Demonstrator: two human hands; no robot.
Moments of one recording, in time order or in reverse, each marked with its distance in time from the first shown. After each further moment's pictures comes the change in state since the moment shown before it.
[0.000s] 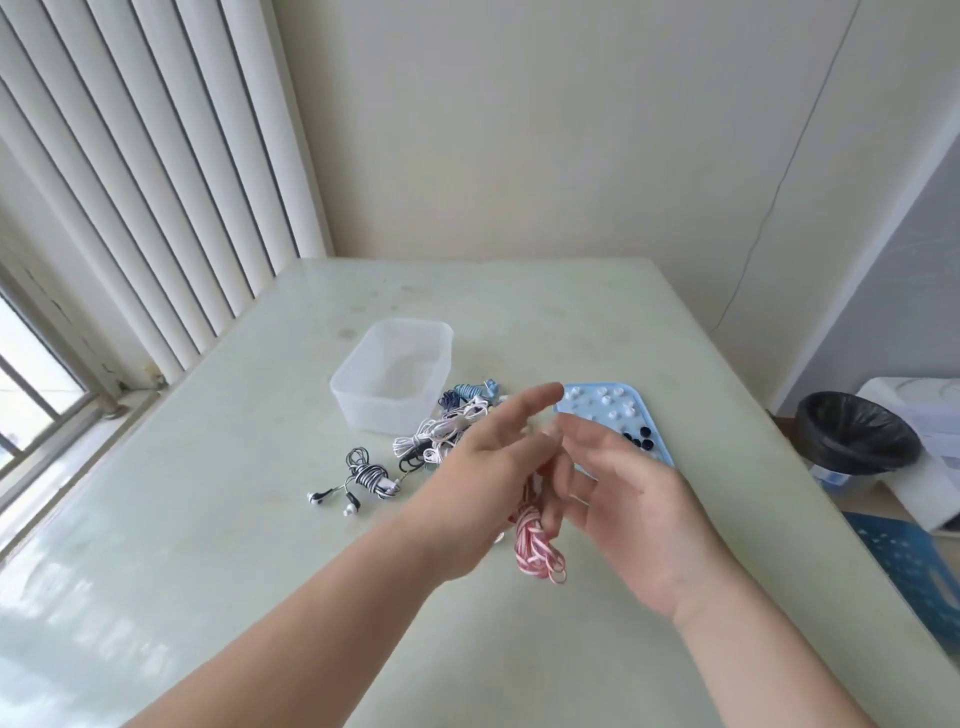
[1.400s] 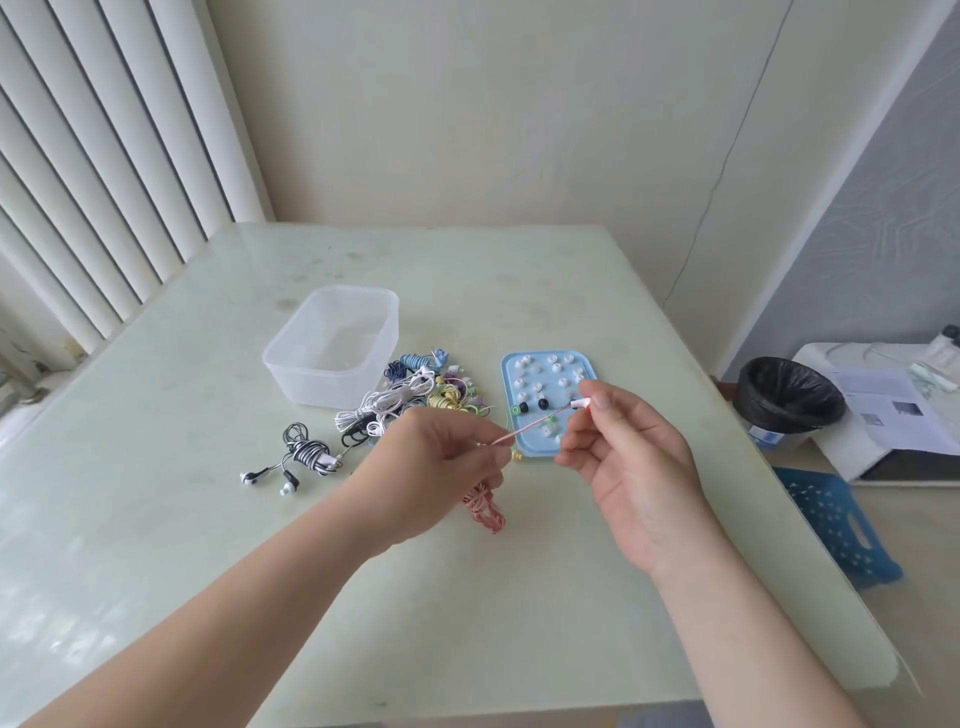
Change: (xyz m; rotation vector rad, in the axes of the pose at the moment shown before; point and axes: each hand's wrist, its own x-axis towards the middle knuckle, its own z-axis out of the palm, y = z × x) left_hand 0.009 -0.028 -0.018 0.598 0.133 0.005; right_hand -0.010 -0.004 -0.034 0.012 0.385 -0.240
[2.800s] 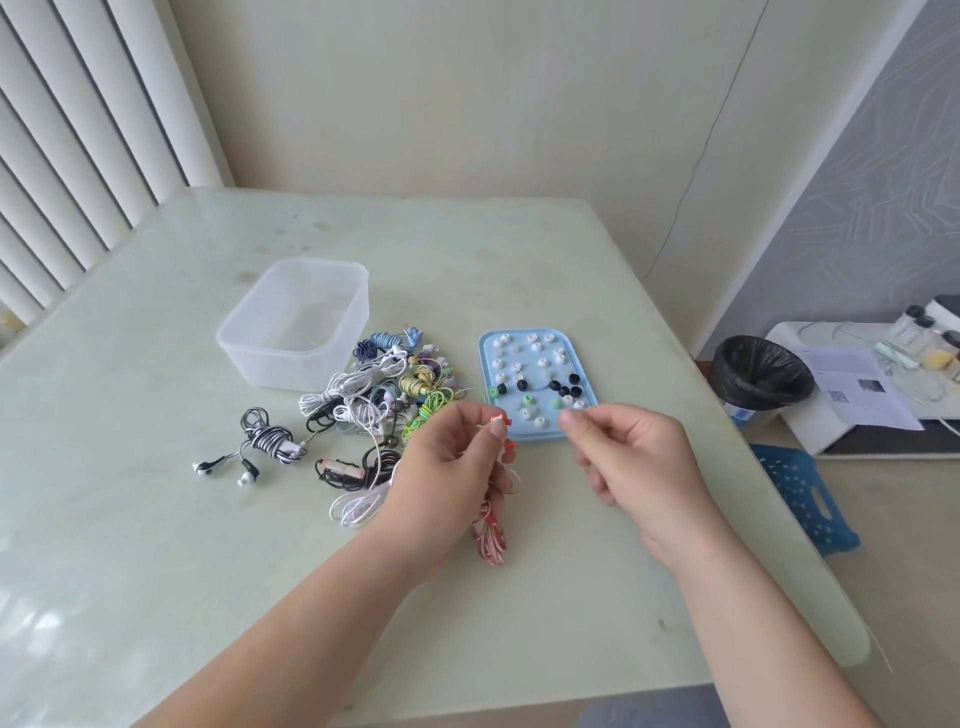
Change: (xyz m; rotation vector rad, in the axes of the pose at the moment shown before) left_hand 0.015 -0.026 0.064 -0.555 0.128 -0.017; right_hand 0.010 0.003 -0.036 -0.660 0.085 -0.004
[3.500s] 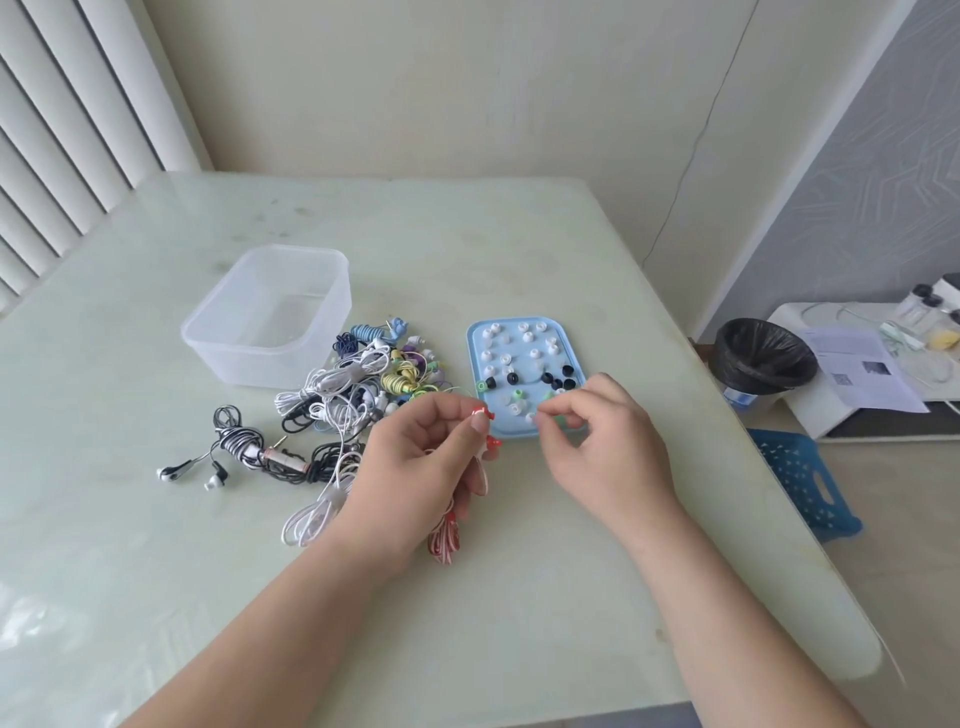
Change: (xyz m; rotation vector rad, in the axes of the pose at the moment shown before) left_hand 0.010 0.000 -0.010 0.015 0.013 0.065; right_hand 0.027 0.028 0.011 -0.638 0.127 -0.433
